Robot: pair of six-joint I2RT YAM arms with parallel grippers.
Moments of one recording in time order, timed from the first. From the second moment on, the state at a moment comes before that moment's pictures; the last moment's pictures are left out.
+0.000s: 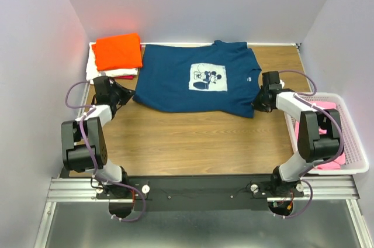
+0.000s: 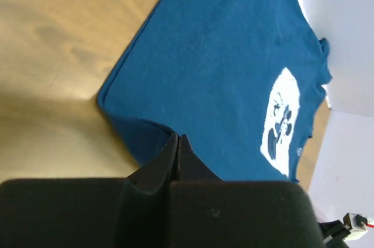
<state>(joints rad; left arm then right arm) 0.16 1.55 0.77 0.21 0.32 -0.88 0.09 1.63 0.96 -0.35 0.08 0.63</state>
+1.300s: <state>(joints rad) 0.12 1.74 1.07 0.06 0.32 -0.75 0.07 1.98 1.42 -0.40 0.11 0.61</state>
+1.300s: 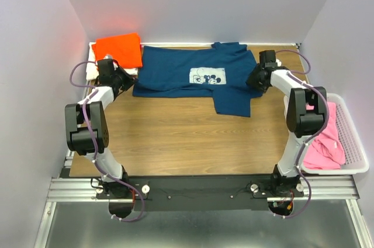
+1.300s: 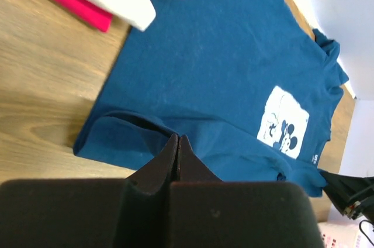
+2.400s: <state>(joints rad) 0.11 1.70 0.96 0.06 0.35 -0.74 0.19 1.63 0.90 -0.33 0.10 0.63</state>
